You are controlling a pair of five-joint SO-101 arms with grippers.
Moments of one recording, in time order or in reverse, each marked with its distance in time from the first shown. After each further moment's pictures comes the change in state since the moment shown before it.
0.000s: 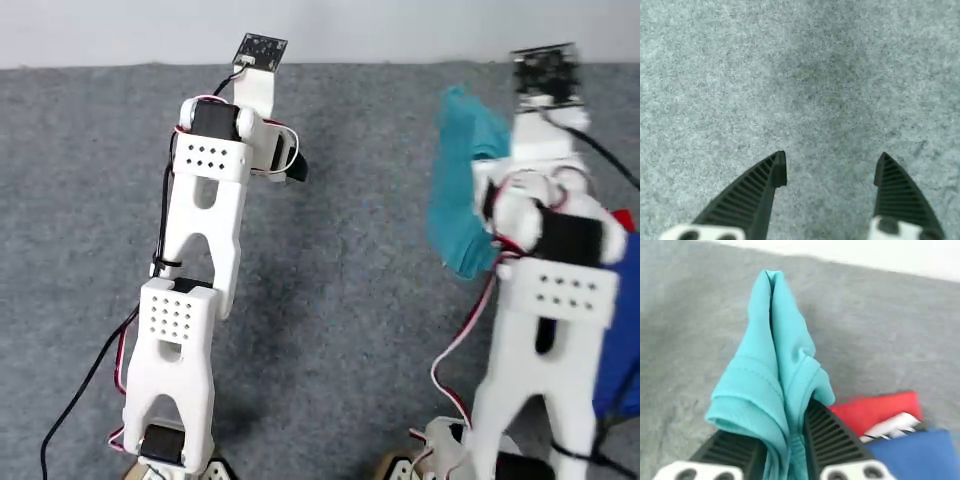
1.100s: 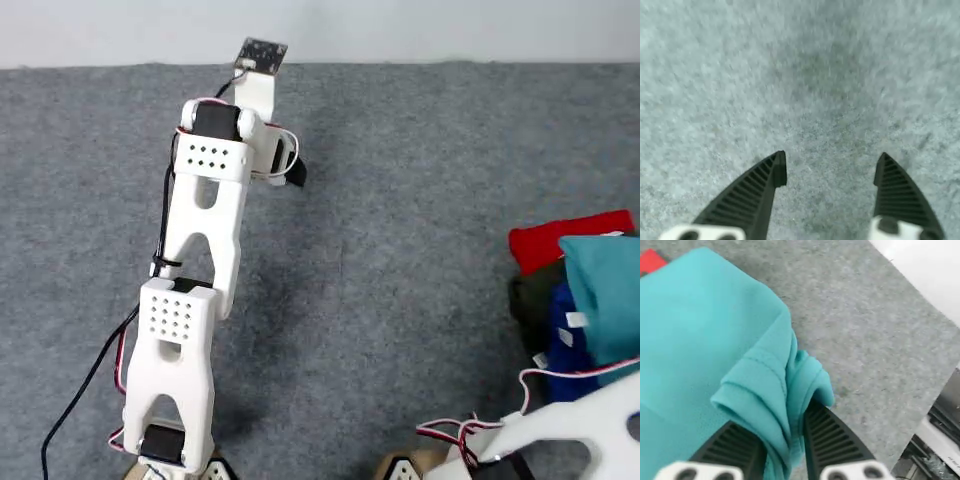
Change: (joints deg) left arm -0.1 0.0 3.6 0.0 0.0; right arm 54.6 -1.9 22.2 -13.3 9.8
